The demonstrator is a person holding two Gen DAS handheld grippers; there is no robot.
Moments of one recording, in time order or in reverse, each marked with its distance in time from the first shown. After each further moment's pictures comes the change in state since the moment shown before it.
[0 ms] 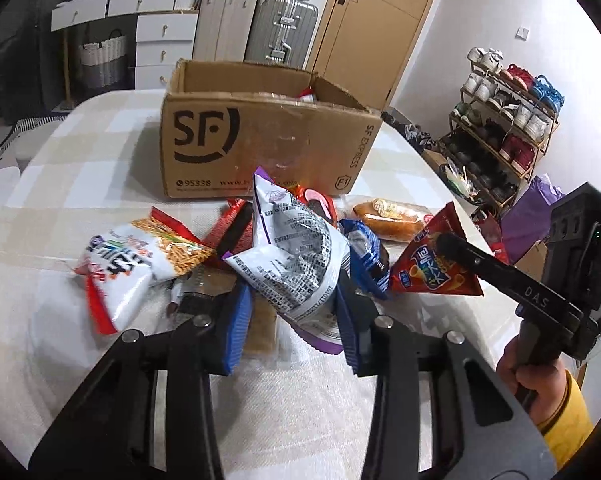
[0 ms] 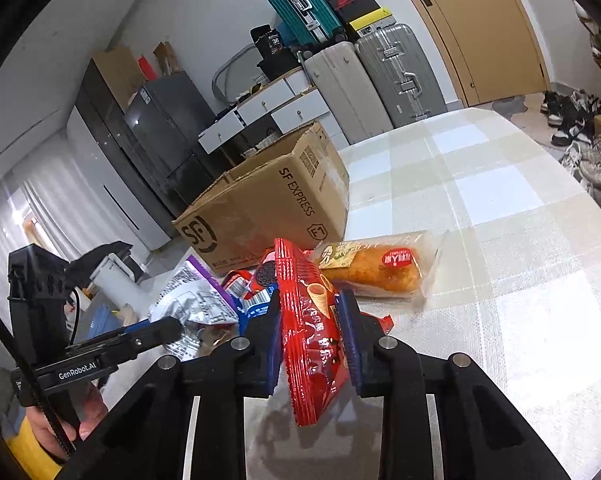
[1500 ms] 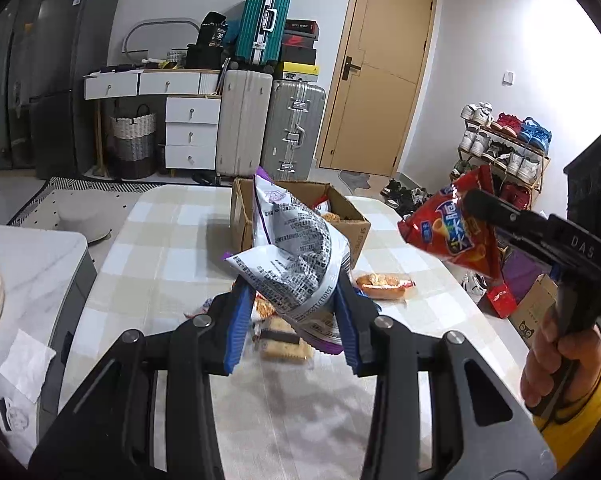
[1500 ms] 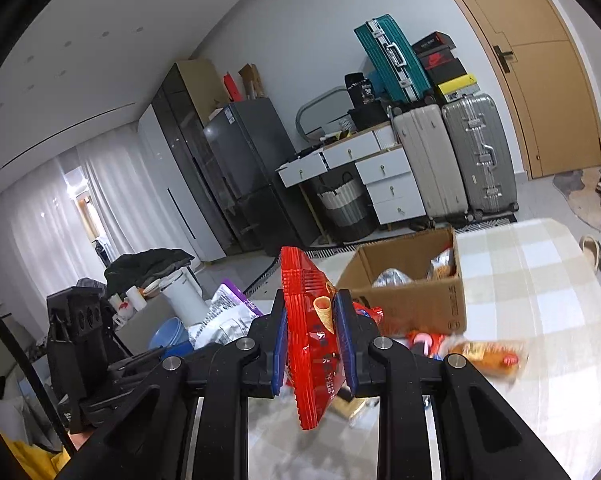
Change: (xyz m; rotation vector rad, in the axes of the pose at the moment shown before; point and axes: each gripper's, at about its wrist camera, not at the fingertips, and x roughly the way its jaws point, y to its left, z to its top) left arm -0.289 0.019 -0.017 0.040 -0.268 0.067; right arm -0.094 0.165 0.056 -0.204 -0.143 0.186
